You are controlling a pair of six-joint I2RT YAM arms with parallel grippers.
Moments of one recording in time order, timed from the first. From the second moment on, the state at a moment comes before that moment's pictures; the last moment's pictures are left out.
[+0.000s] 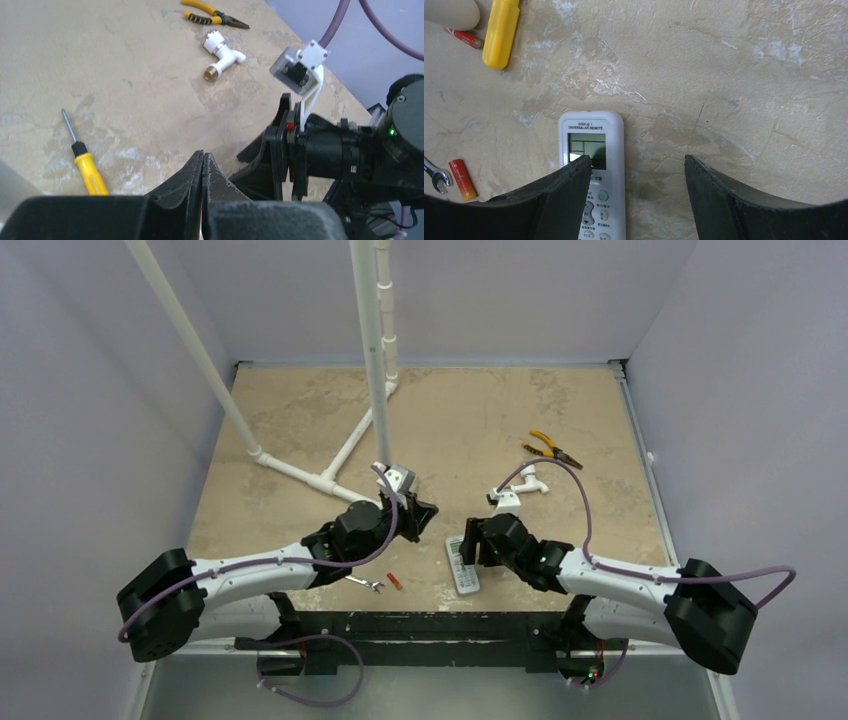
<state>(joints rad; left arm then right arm) -0.99 1.12 0.45 0.48 -0.16 -0.46 0.92 1.10 0.37 -0.06 0.30 0.74</state>
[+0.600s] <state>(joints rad) -1.06 1.45 0.80 0.36 -0.63 0.07 0.92 1.11 0.37 -0.03 0.32 0.71</state>
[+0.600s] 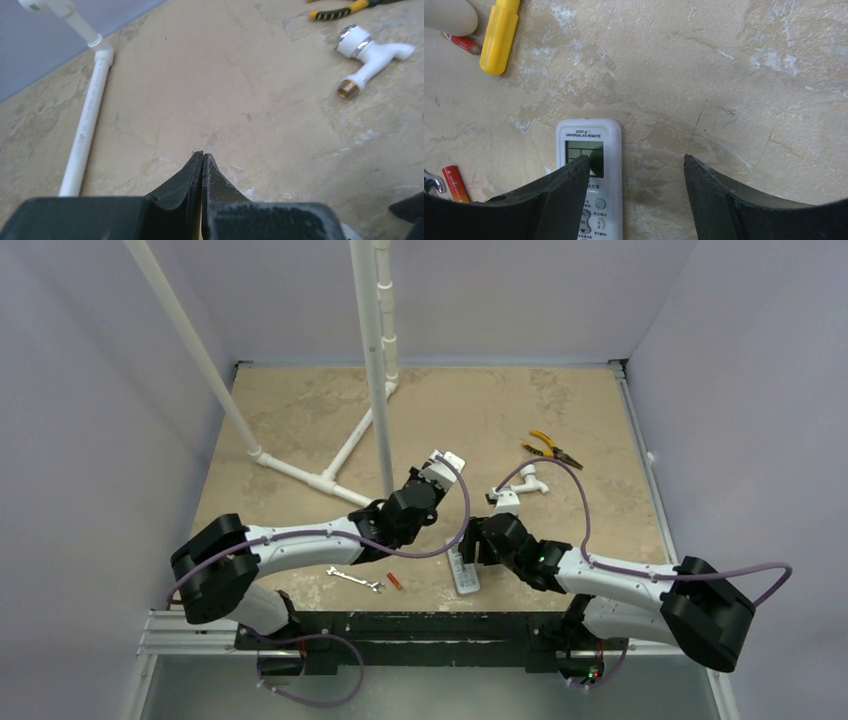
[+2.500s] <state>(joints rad) -0.44 1.98 1.87 0.24 -0.49 -0.06 0.92 1.21 0.44 0.04 0.30 0.59</state>
